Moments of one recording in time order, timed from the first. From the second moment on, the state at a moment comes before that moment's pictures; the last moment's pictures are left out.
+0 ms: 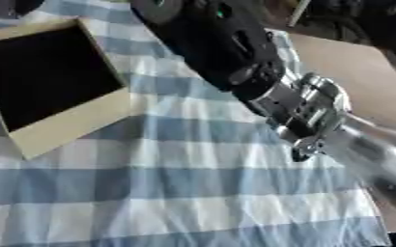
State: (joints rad) left arm -0.36 0.63 0.05 -1.98 -0.10 -0.23 0.43; right arm -1.29 -0.36 0.41 -1.35 0.66 -0.20 0.42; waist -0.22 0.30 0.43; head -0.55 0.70
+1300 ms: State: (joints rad) left arm -0.36 0.61 0.05 -1.98 -0.11 -0.23 0.42; right arm -1.22 -0.27 0.42 -1.19 0.76 -0.24 0.34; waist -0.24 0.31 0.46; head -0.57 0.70
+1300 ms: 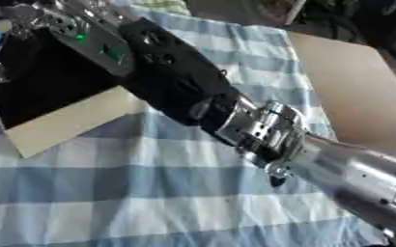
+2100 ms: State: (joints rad) left arm -0.35 0.61 0.05 -1.98 -0.12 -0.22 0.42; right arm -1.22 -0.38 0.39 -1.25 0.71 -0.18 0.32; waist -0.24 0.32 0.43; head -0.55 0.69
